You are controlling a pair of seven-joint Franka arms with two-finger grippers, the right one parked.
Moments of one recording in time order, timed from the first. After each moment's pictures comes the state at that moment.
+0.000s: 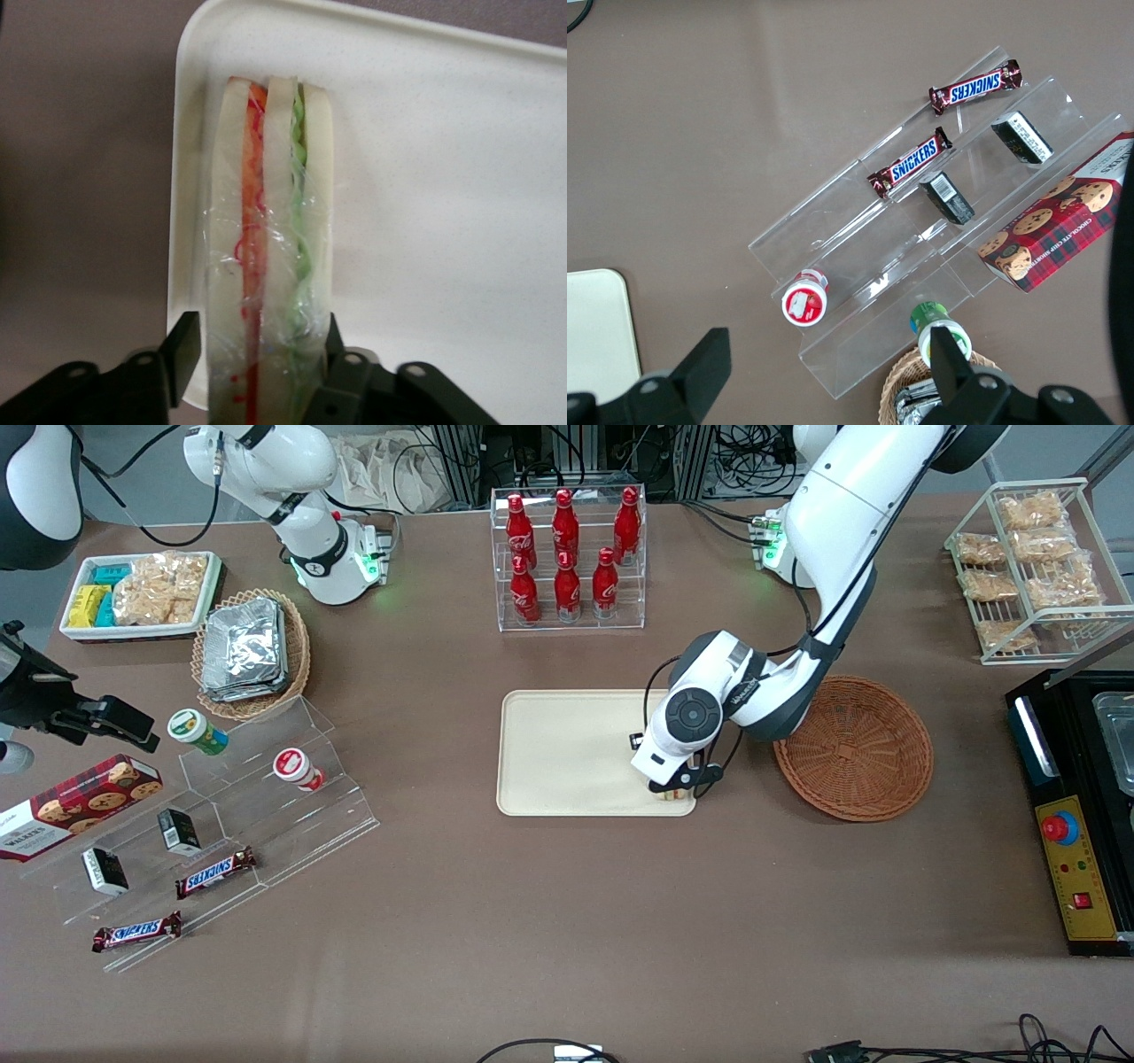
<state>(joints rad) -0.29 0.54 -0.35 -1.86 0.04 2.12 -0.82</state>
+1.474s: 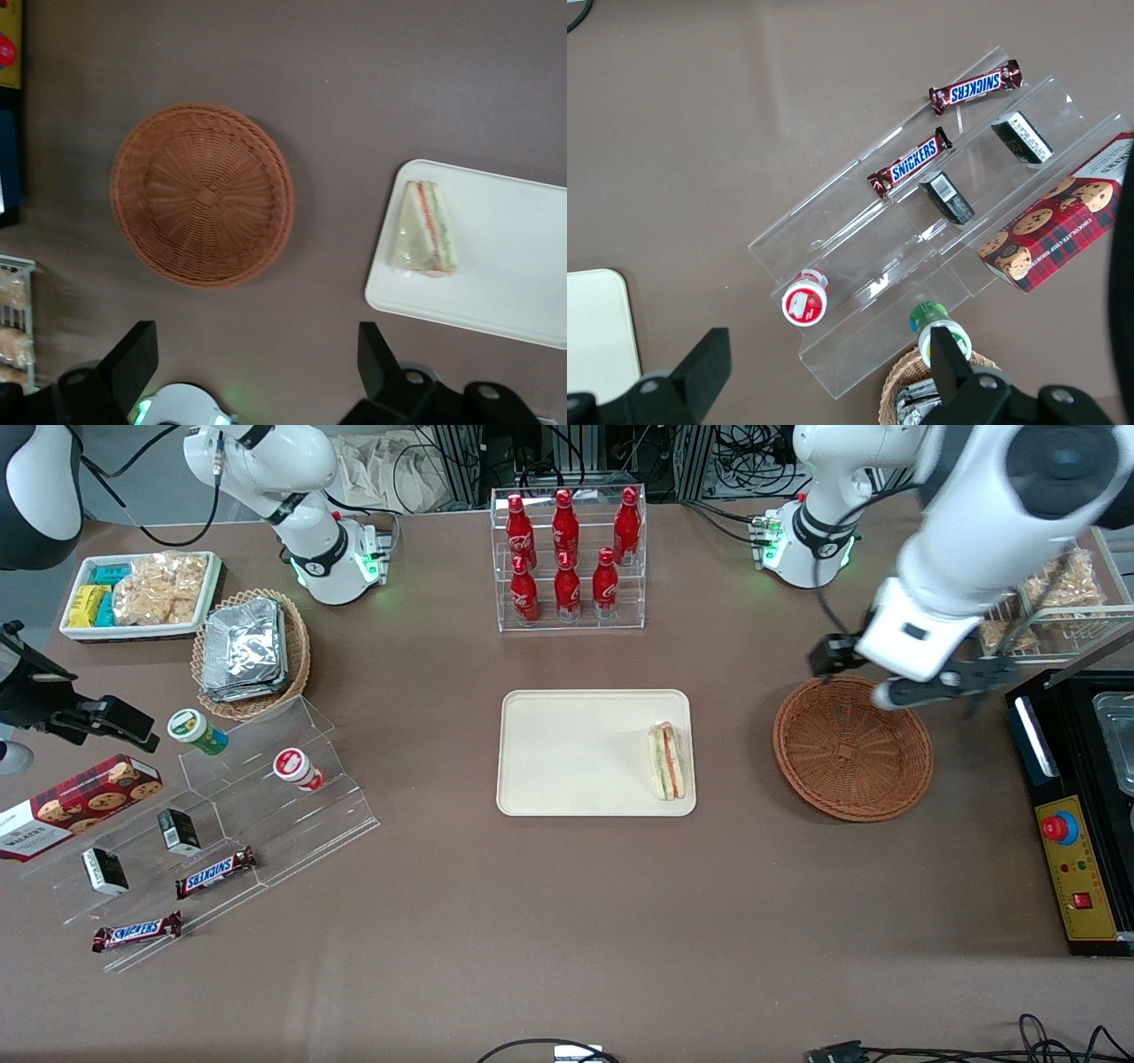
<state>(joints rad) -0.04 0.02 -0.24 -1.59 0.05 1.48 -0.44</state>
